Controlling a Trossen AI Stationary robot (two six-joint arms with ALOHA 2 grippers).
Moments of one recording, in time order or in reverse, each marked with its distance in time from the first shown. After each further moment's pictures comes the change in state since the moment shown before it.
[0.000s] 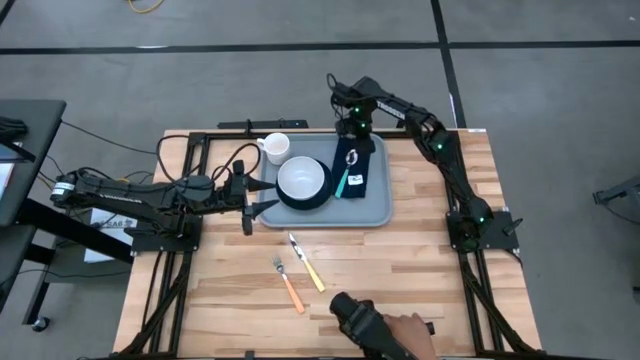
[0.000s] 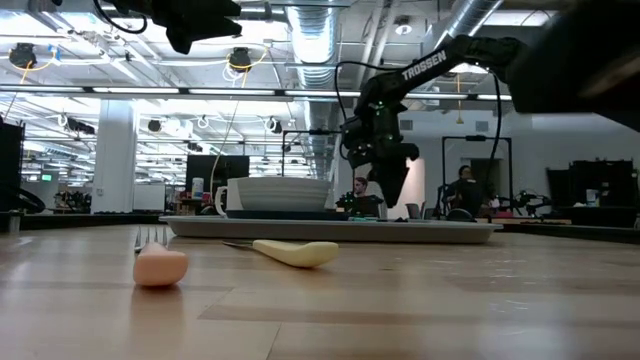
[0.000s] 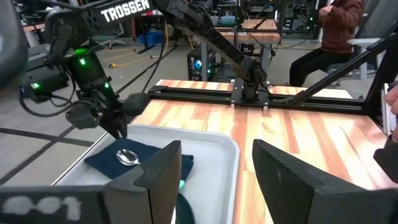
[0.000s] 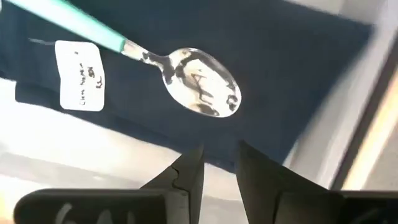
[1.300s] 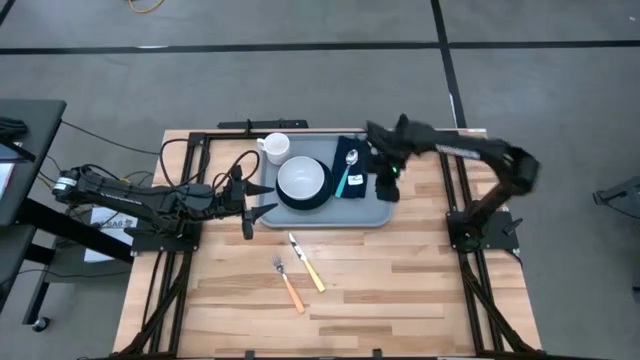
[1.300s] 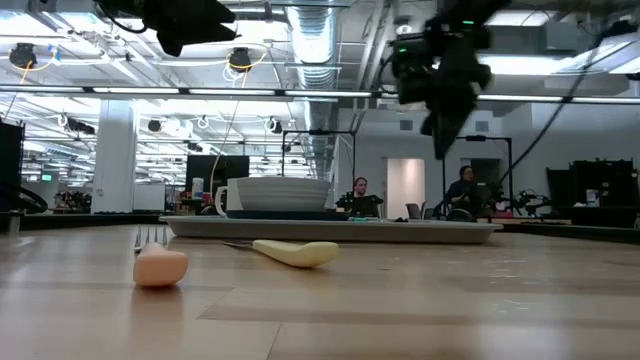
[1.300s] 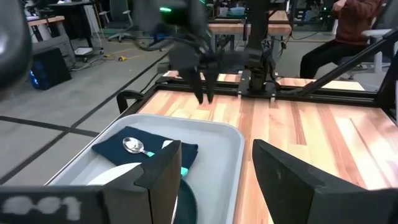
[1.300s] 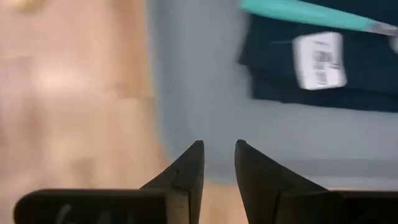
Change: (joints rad) left arm -0.085 0.000 -0.019 -0.021 -0.125 -0.028; right arm 0.266 -0.856 -1.017 0.439 -0.176 0.518
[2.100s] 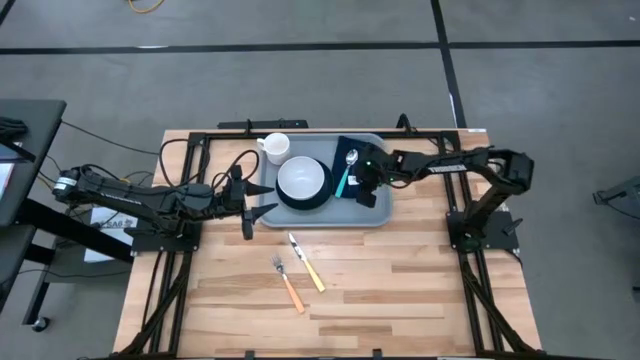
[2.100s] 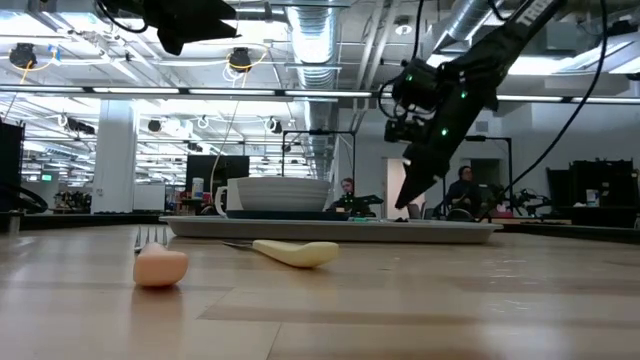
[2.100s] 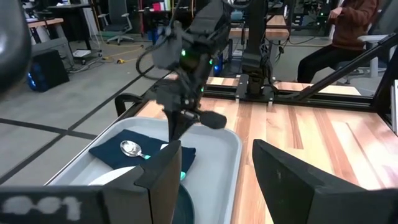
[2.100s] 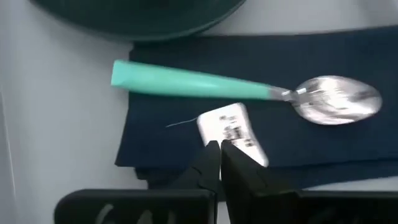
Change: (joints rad) left arm 0.000 0.000 0.000 0.016 0.003 -0.002; right arm 0.067 0.034 -0.404 0.865 0.302 0.178
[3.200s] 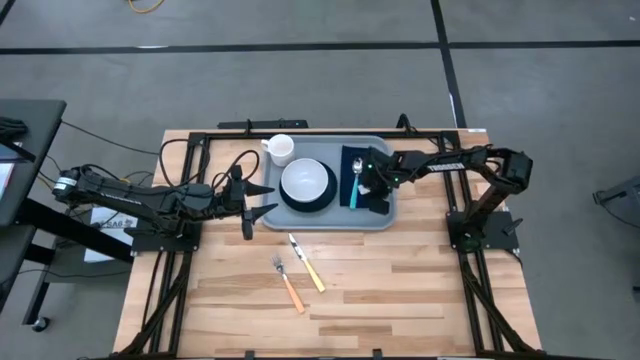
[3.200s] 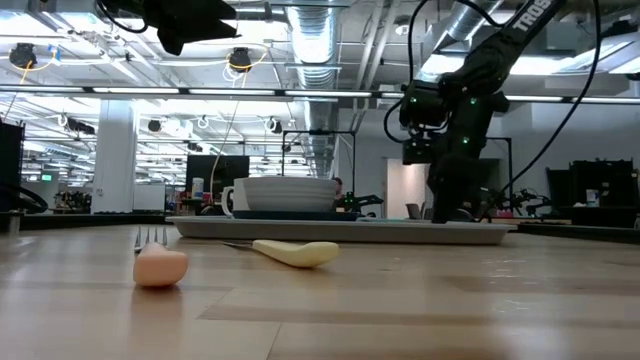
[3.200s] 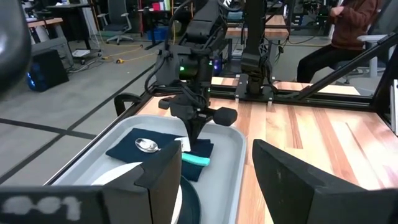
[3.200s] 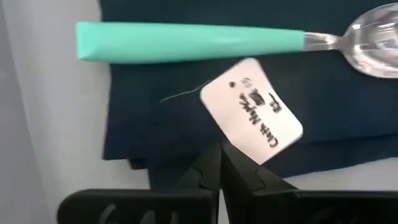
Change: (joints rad) left arm 0.000 0.000 0.000 0.000 0.002 0.000; right arm -0.032 0.016 -0.003 -0.243 -0.101 -0.076
